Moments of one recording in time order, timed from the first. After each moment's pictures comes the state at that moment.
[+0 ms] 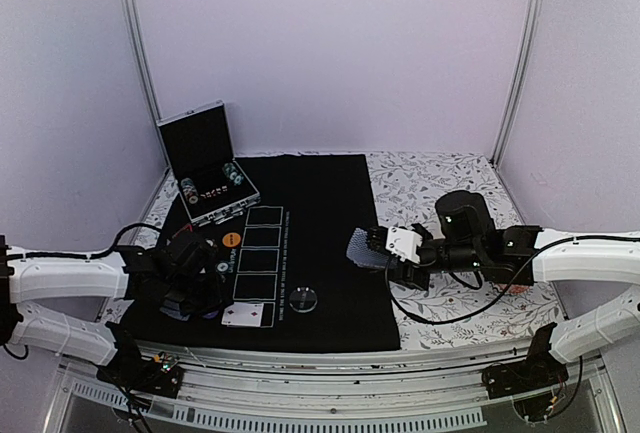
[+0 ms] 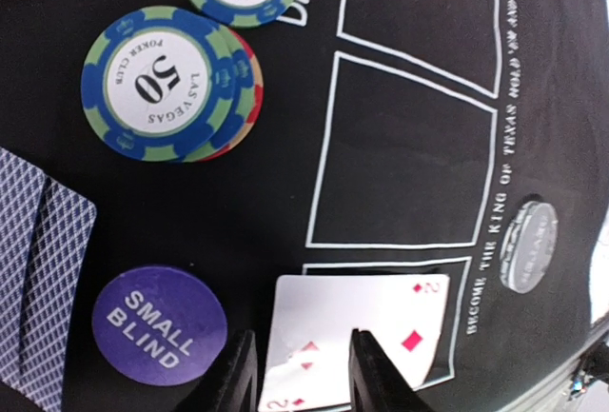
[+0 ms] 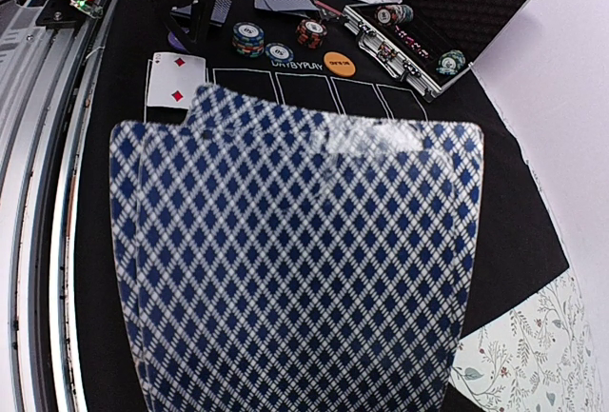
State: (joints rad) left arm -0.77 1.13 0.48 -0.42 -0.06 -1.02; right arm 0.93 1.22 0.72 -0.04 -0.16 -0.53
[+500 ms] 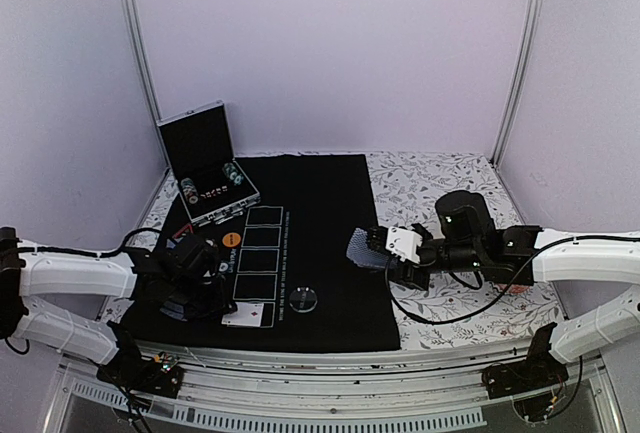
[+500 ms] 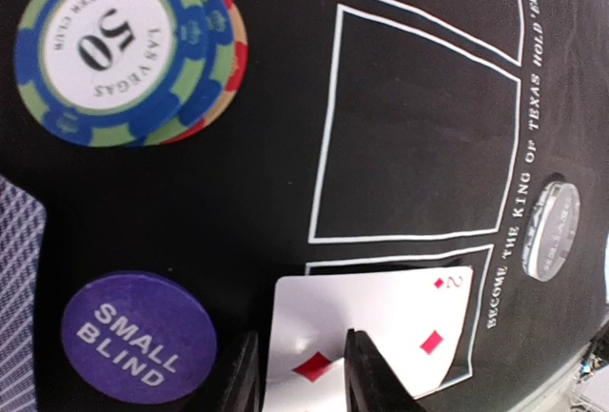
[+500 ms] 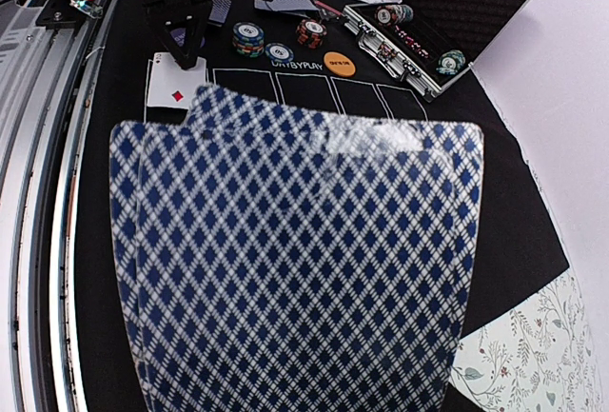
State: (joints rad) left arm -0.76 1.20 0.46 -0.37 0.02 -0.99; right arm 0.93 1.22 0.72 -0.04 -0.16 -0.53
